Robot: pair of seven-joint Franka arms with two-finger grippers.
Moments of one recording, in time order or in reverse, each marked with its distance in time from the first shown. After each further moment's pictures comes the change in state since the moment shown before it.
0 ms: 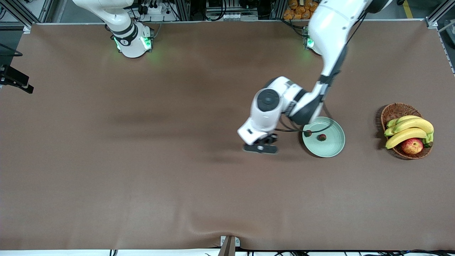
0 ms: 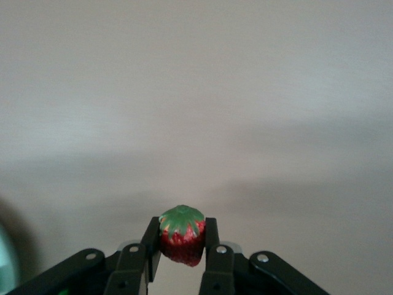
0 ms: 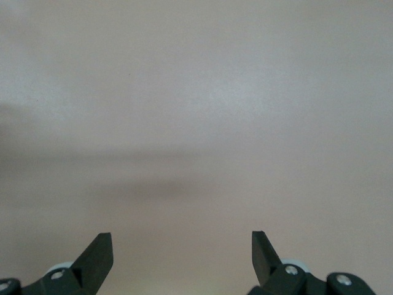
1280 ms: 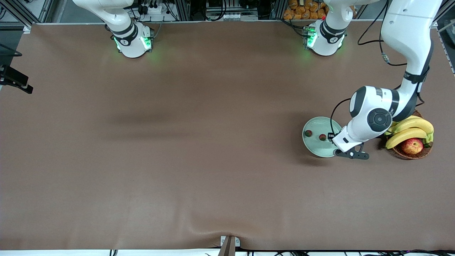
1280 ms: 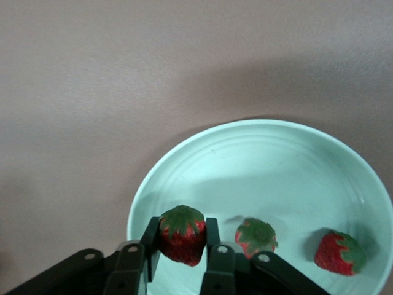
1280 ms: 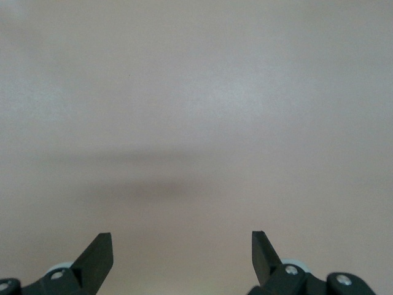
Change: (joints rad) left arm 0.478 -0.128 -0.008 -0.389 0.001 0.119 0.497; right arm -0.001 0.002 -0.001 0.004 0.000 0.000 0.000
